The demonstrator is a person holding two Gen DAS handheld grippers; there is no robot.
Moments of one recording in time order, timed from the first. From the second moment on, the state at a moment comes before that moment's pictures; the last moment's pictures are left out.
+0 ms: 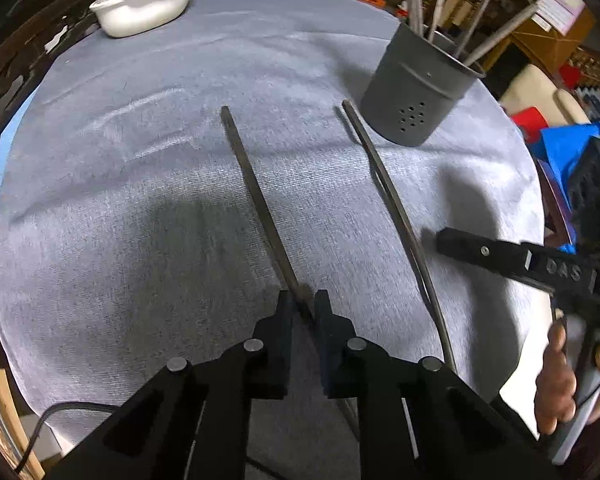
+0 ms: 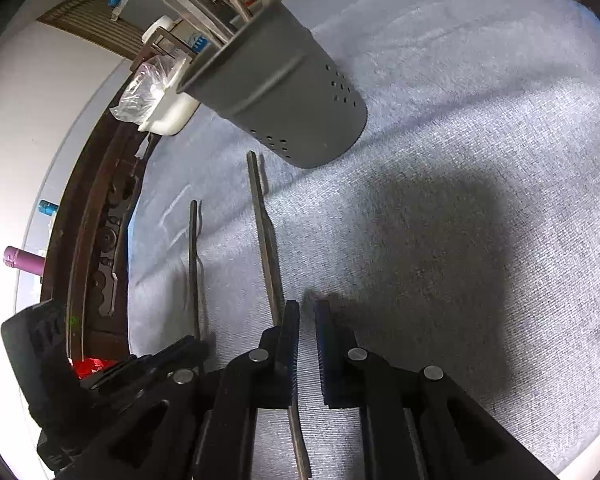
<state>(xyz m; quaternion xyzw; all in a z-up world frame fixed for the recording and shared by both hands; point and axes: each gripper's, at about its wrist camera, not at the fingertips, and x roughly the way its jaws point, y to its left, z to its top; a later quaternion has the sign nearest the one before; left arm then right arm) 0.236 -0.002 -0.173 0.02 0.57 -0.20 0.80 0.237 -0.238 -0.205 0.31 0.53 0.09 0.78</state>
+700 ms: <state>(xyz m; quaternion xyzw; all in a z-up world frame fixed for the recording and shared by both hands) 0.271 0.022 -0.154 -0.02 0.58 -0.18 0.80 0.249 -0.238 -0.193 0.29 0.52 0.10 0.79</state>
